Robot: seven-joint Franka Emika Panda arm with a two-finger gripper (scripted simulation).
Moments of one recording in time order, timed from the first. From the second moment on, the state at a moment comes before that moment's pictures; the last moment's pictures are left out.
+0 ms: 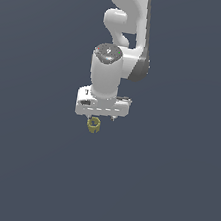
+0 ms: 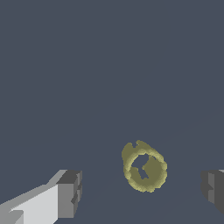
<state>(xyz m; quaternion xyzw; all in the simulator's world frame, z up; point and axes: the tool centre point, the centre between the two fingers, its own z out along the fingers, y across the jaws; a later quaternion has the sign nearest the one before) -0.008 -0.033 0.157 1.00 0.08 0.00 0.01</state>
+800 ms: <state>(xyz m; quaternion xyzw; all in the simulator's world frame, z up) -0.031 -0.061 0.110 0.97 0.25 0.00 0.00</state>
